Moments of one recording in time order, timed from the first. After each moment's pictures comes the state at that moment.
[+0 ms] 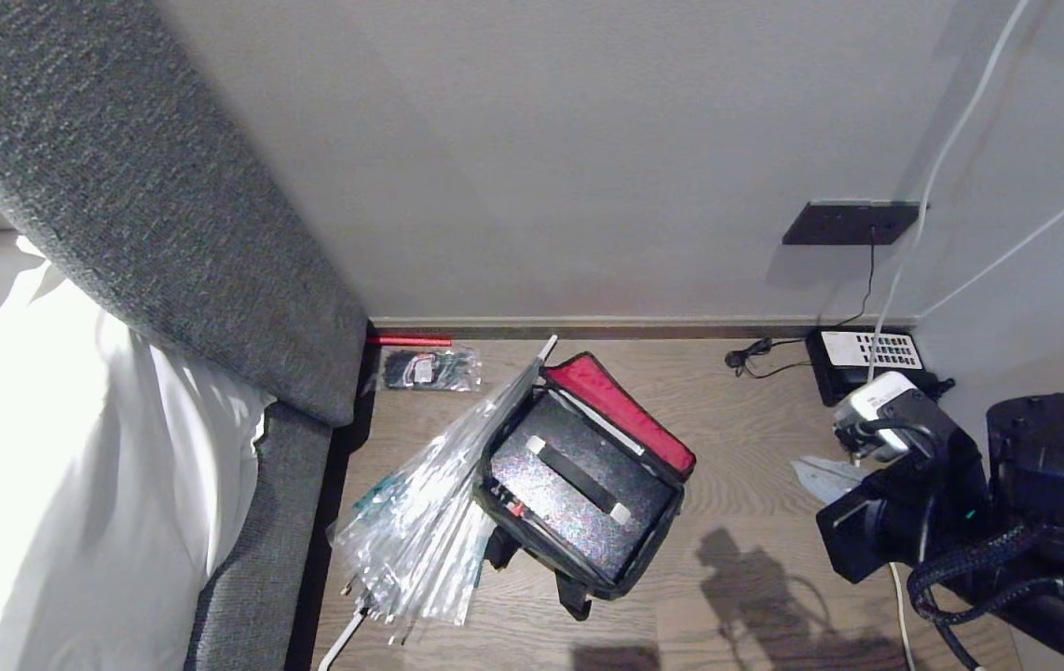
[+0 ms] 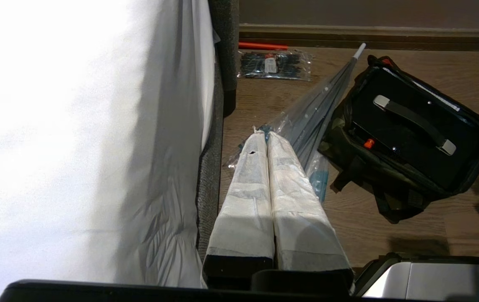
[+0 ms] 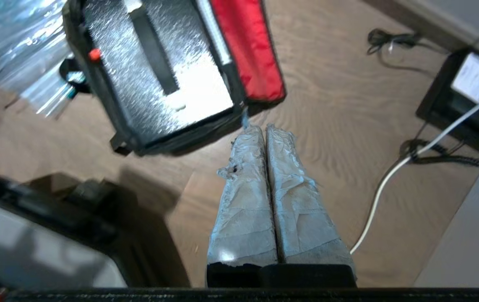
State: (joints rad) left arm 0.00 0.00 0.00 0.00 -0.01 0.02; right arm 0.57 1.48 -0.40 -0.70 -0.30 -0.20
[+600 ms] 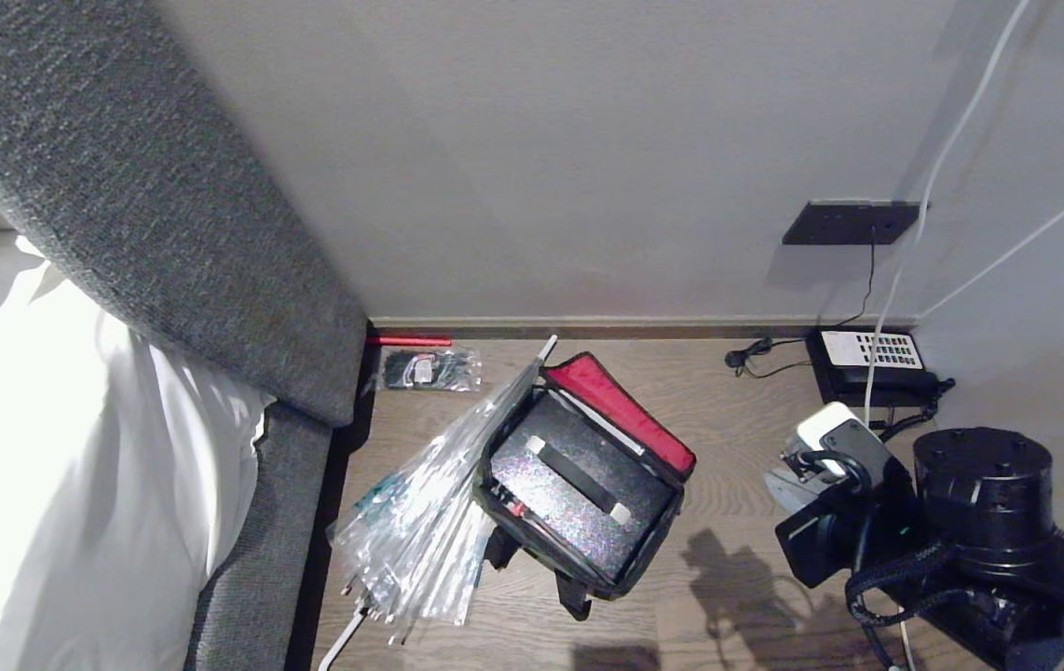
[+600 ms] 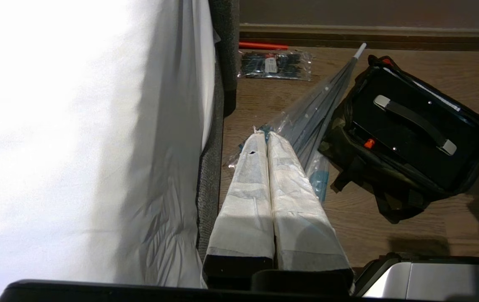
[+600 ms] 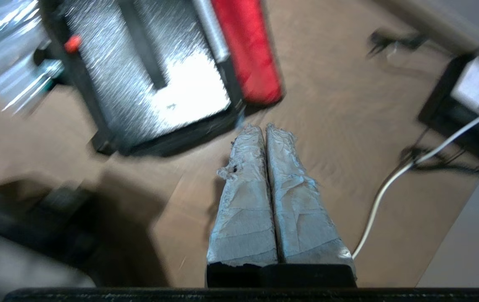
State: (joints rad) left arm 0.00 0.00 0.00 0.00 -0.01 0.02; right arm 0.57 1.70 -0.31 -1.04 -0.32 -0.26
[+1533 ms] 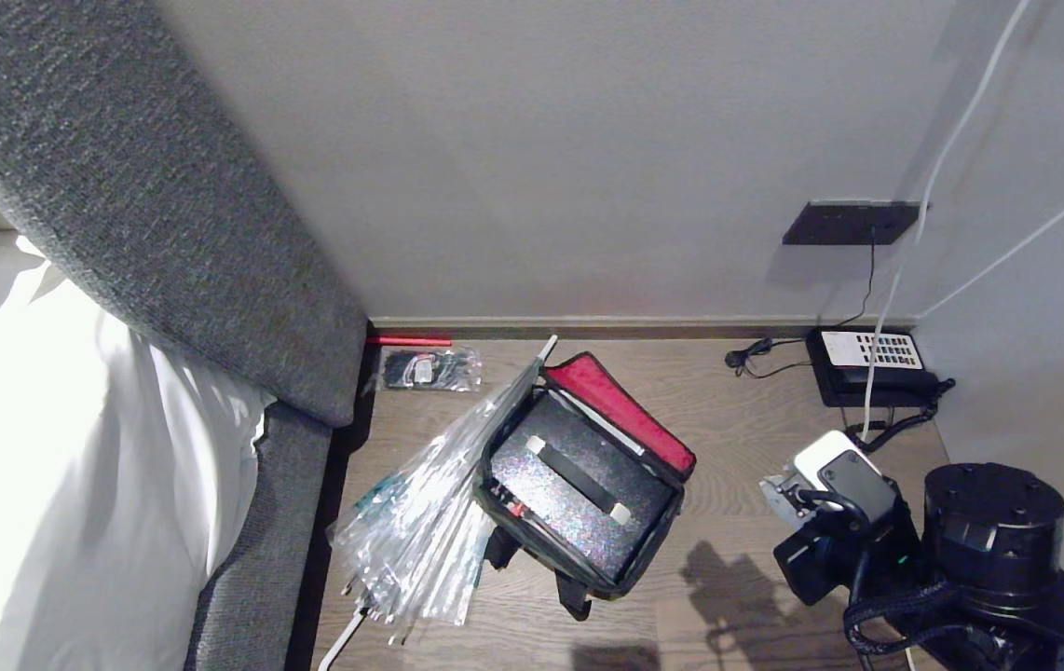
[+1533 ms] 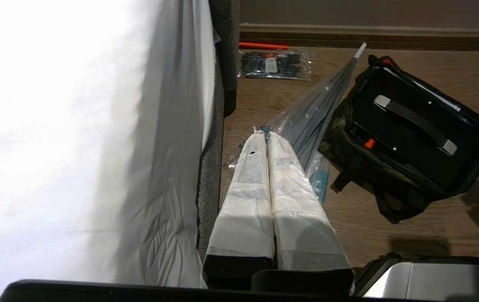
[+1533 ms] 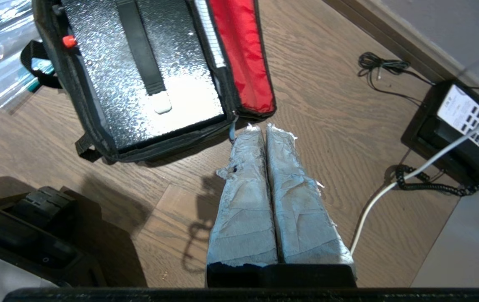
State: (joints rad) left arm 0.00 0.00 0.00 0.00 -0.01 0.02; right arm 0.60 1.78 -0.19 -1.30 -0.34 -0.34
